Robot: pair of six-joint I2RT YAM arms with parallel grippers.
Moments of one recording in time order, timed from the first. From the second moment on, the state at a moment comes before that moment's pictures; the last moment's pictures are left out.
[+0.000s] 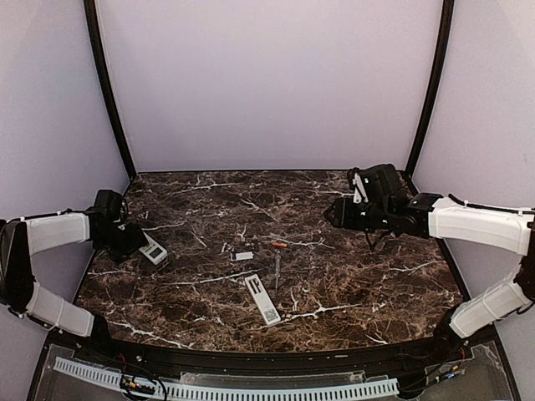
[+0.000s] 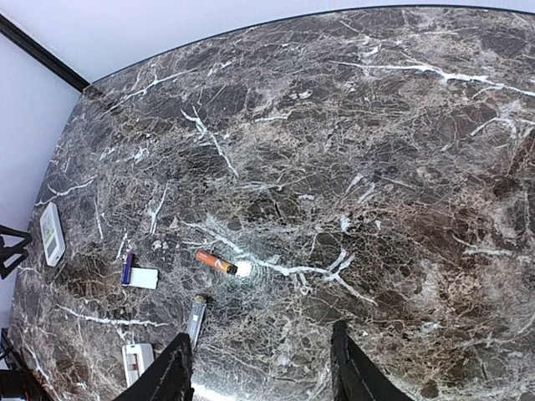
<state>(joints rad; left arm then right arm) -0.01 1.29 0.68 -0.43 0.02 -0.65 0.68 1.37 0.93 -0.23 0.07 0.57</state>
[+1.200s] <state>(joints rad) -0.08 1.76 1.03 -0.45 -0.03 -0.49 0.68 1.40 0.87 -0.17 0.09 0.57</state>
